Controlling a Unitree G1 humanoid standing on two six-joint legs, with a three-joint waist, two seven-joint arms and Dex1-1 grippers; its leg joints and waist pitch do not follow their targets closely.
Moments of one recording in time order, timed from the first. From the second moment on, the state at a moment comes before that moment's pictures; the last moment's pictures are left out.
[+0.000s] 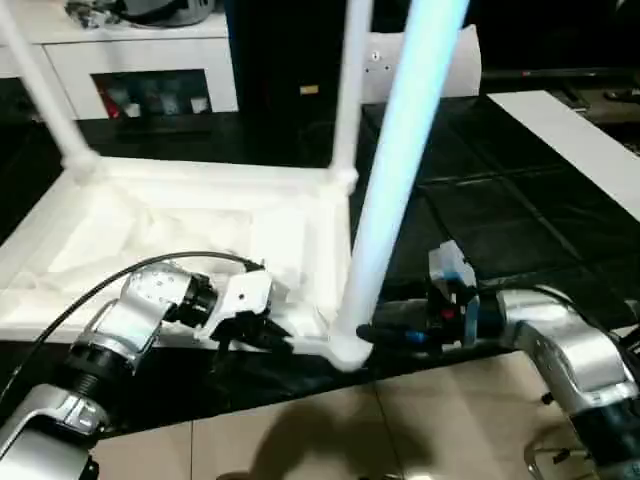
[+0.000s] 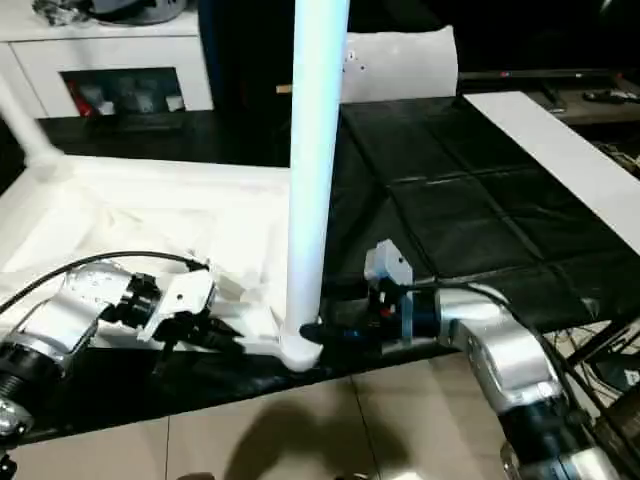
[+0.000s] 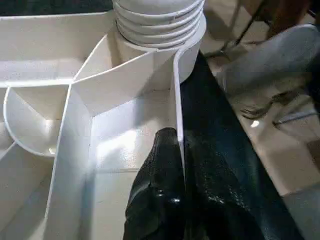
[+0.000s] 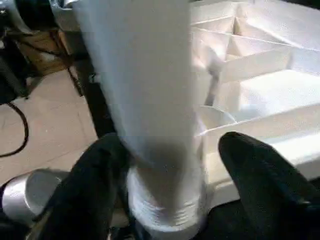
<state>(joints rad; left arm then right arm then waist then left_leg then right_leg) -0.52 0.55 -0.39 0.49 -0.04 -0.08 -1.47 -0.32 -0.51 0.22 0.11 0.40 0.31 1.22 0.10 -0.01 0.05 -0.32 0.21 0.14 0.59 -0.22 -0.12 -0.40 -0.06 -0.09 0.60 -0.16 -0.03</state>
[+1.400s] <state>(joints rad) -0.60 0.27 -0.26 0.57 0.03 0.32 -0.91 -0.39 -0.03 0.05 0.27 0.21 0.35 0.36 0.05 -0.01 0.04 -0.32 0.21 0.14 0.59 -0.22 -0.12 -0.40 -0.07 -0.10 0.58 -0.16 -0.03</state>
